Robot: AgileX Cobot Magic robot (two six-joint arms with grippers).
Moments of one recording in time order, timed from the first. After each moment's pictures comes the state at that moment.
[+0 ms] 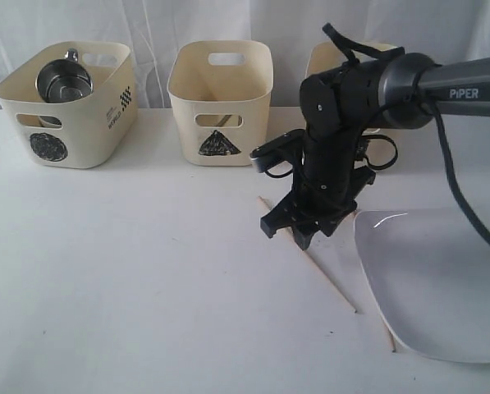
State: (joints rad) left arm 0.01 0.00 0.02 -0.24 0.34 0.18; right arm 0.34 2.04 -1.47 -0.05 0.97 -0.07
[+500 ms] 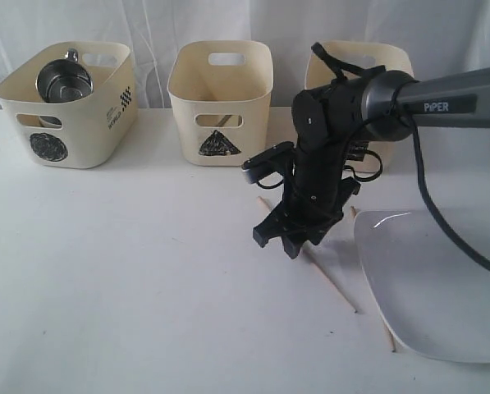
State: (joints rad) left arm 0.01 0.00 0.02 -0.24 0.34 0.18; right arm 0.34 2.11 -1.49 0.00 0.92 -0.14
